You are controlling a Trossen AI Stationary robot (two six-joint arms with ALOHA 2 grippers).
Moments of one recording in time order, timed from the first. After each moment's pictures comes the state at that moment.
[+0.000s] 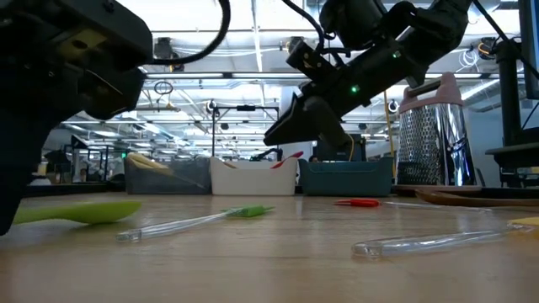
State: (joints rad) left arm -0.59 1.92 1.23 -0.71 0.04 -1.72; right arm 0.07 1.75 0.82 0.46 0.33 -0.33
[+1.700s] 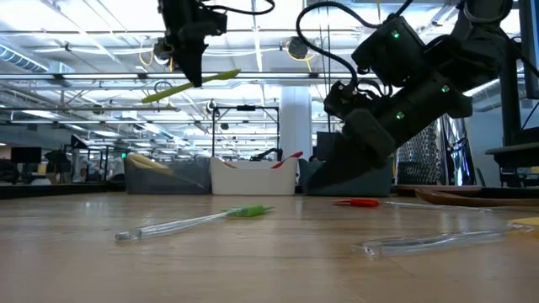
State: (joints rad) left arm 0.24 1.54 1.52 -1.16 -0.36 -0.19; right arm 0.09 1.75 0.58 0.58 0.21 0.26
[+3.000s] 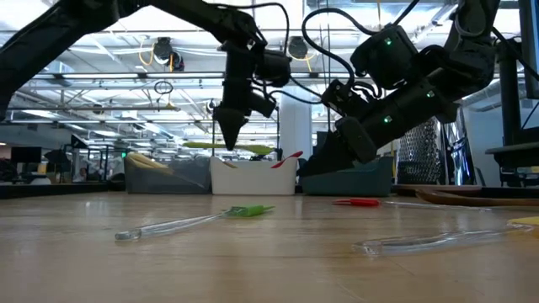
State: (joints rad) left arm 0.44 2.18 1.97 -1.31 -0.37 0.45; right arm -0.01 1.75 0.56 0.71 0.21 0.03
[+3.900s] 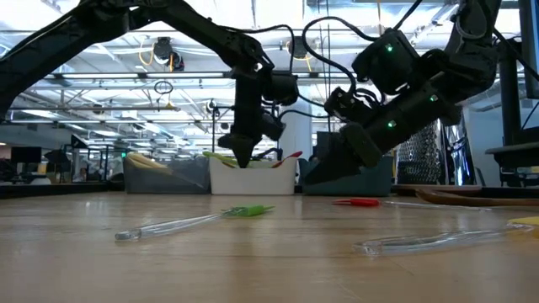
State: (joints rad) left arm 0.45 2.26 1.93 -1.09 -0.43 0.73; right arm -0.01 1.75 0.53 0.68 0.21 0.09
